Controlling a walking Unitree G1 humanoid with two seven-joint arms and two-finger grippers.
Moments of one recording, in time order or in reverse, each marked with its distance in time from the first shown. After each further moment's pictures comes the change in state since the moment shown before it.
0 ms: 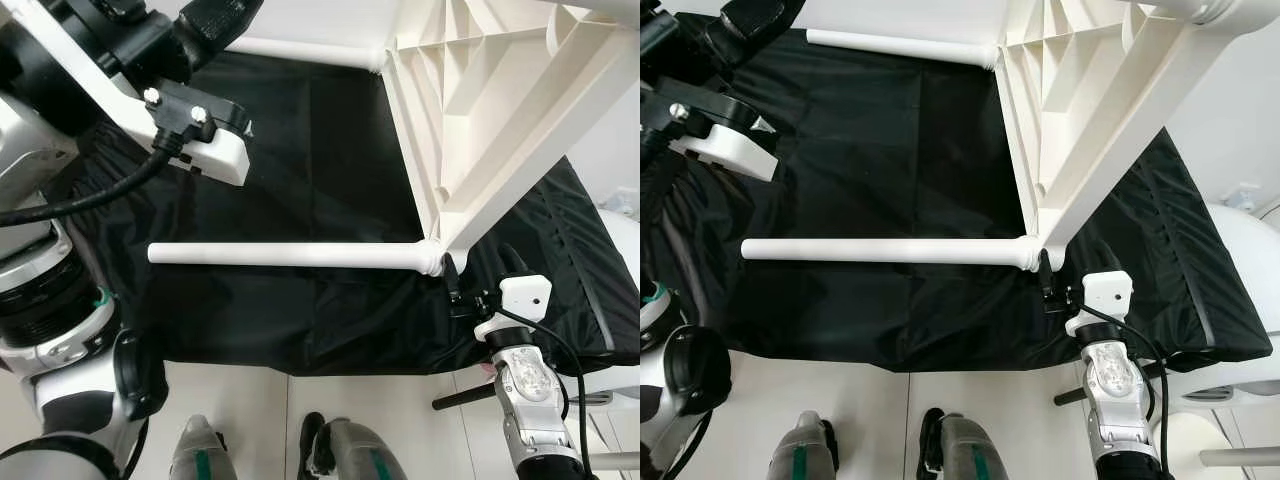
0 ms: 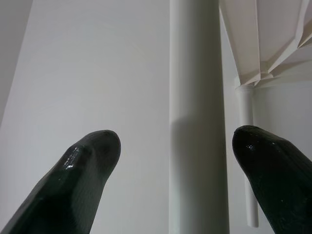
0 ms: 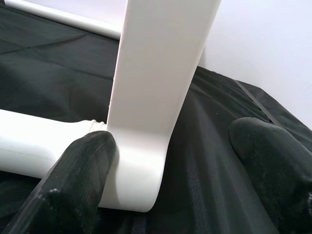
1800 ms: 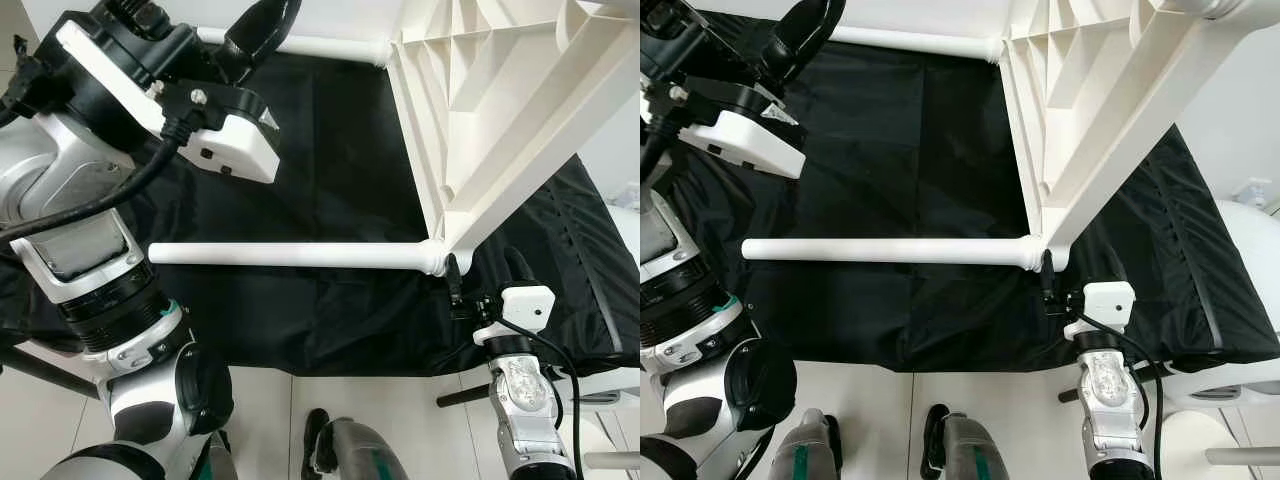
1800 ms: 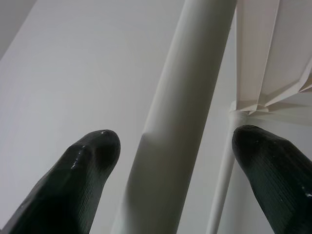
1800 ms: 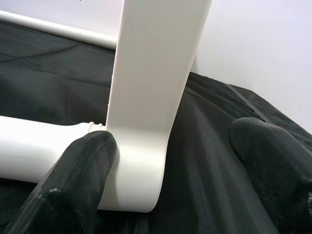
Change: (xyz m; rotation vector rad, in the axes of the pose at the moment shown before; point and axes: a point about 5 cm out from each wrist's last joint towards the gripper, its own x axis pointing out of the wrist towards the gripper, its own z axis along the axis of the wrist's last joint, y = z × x) left arm 0.003 -0.021 0.011 -0.240 0.030 0.129; right arm -0.003 0.003 0.001 -0.007 -0.029 -0.059
